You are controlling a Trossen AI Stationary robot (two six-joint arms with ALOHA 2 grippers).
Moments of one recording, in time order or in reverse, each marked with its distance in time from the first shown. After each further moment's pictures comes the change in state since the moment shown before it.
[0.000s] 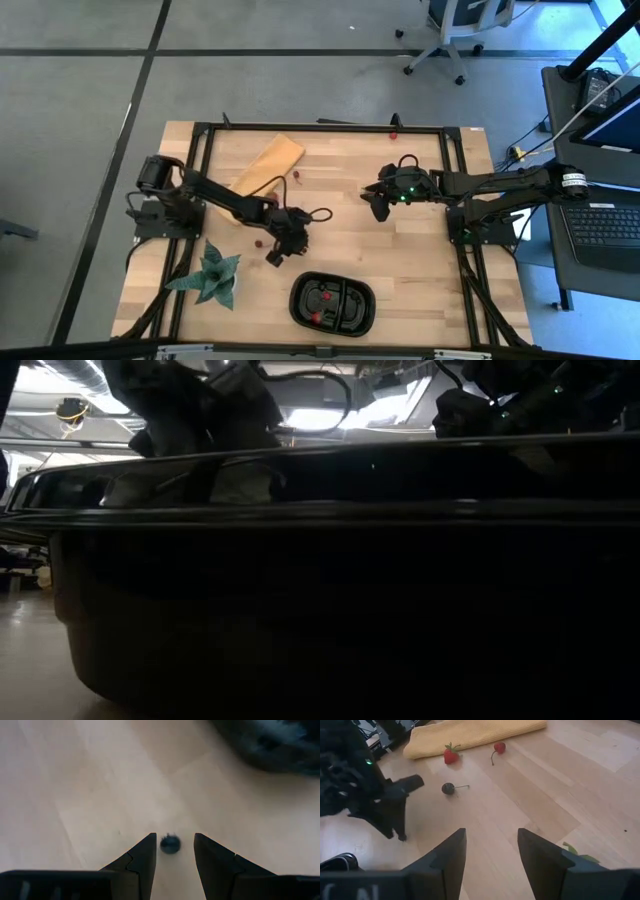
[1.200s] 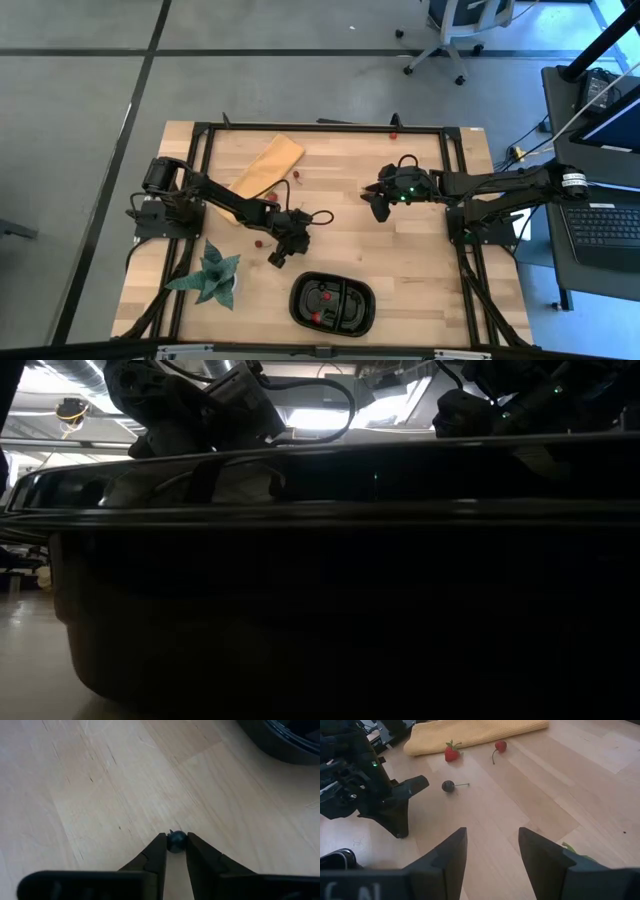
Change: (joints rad) left arm -0.007 0.051 0.000 0.031 -0.051 -0.016; right arm 0.000 0.000 0.000 -0.003 0.000 -0.025
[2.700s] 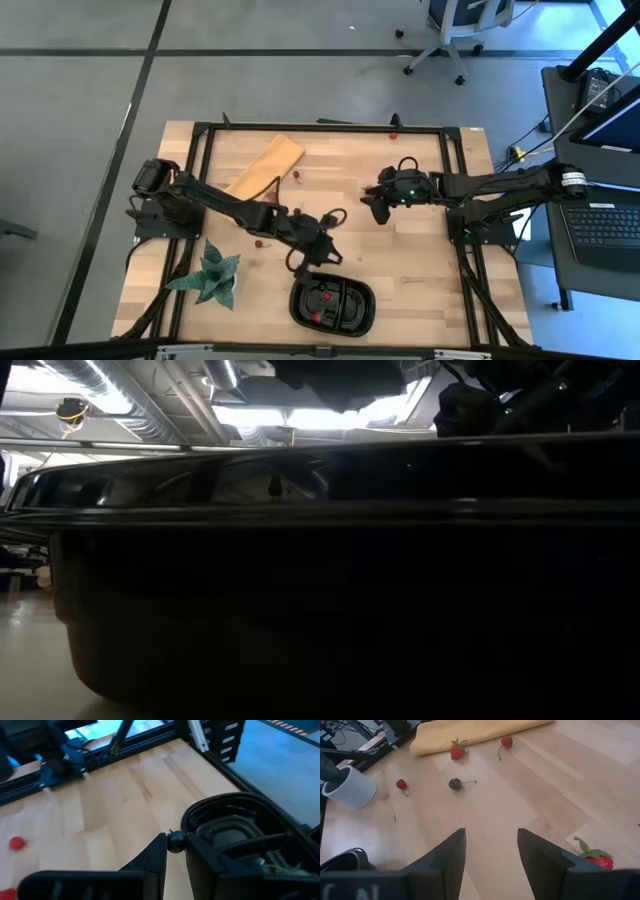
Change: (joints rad) left arm -0.130 -0.059 0.376 -0.020 -0.093 -0.157; right arm 0.035 0.000 0.000 0.000 -0.003 0.056
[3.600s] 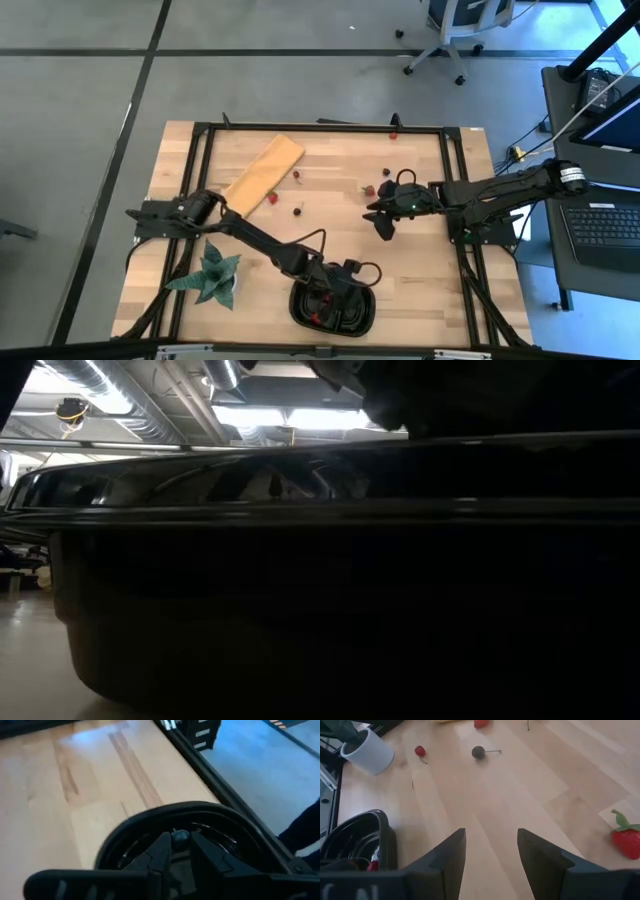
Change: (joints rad) left arm -0.144 0.445 0.382 -0.034 -0.001 -0.184; right arm 0.134 0.000 0.000 -0.059 0.001 0.026
